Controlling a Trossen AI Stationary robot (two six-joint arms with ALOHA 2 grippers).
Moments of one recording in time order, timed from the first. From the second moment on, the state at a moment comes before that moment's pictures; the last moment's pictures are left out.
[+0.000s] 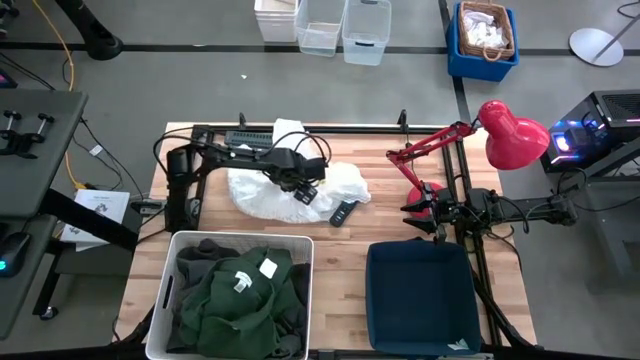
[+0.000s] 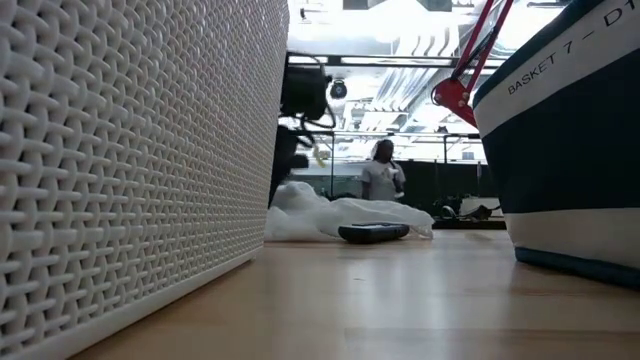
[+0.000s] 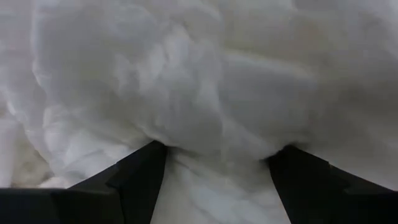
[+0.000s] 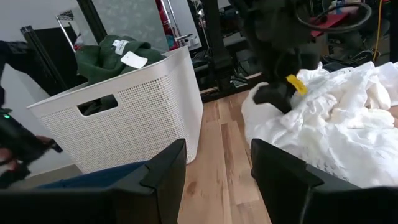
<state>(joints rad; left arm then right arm) 0.25 1.97 1.39 -0.96 -0.24 -0.69 0.08 0.03 0.01 0.02 0.02 0.31</state>
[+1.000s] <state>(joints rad) 0.12 1.55 1.35 -0.70 -0.41 -0.57 0.08 0.03 0.01 0.02 0.02 0.31</state>
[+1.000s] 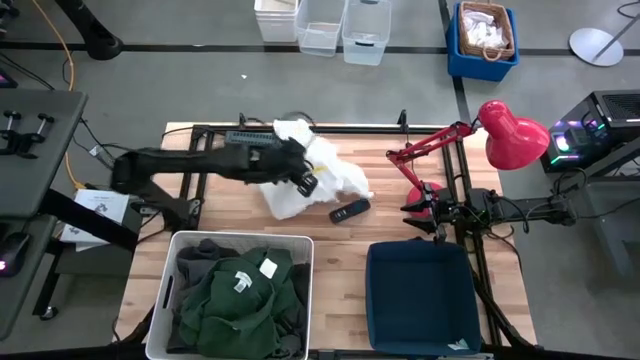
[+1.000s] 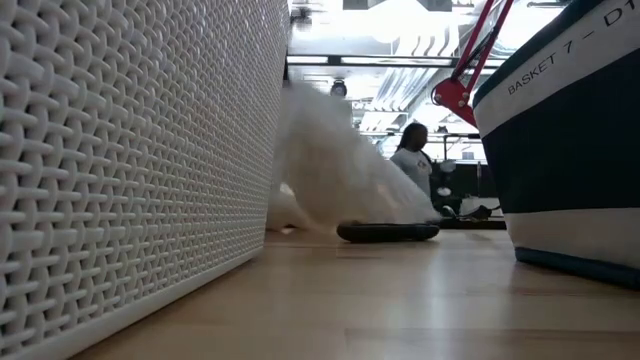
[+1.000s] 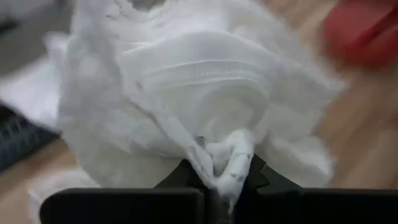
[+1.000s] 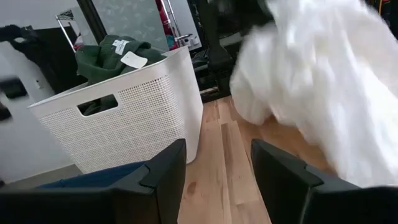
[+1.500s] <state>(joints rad) -0.07 1.39 1.66 -0.32 -0.44 -0.34 0.08 0.03 0.01 0.02 0.02 0.31</state>
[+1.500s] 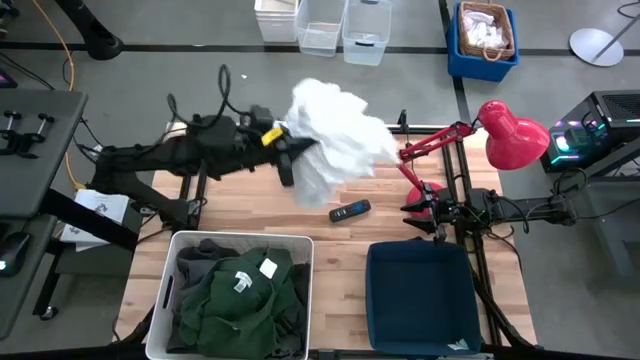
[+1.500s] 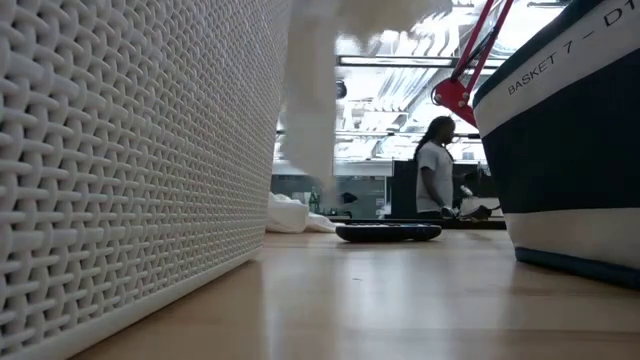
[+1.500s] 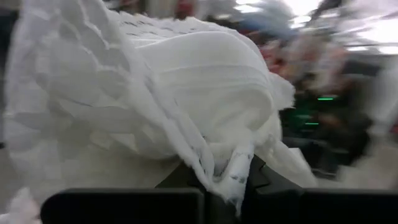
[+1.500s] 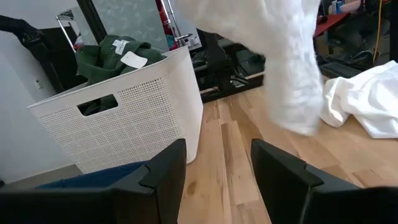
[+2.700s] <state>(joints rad) -0.17 2.22 2.34 0.46 0.25 -0.57 0.08 0.03 0.01 0.02 0.02 0.31</state>
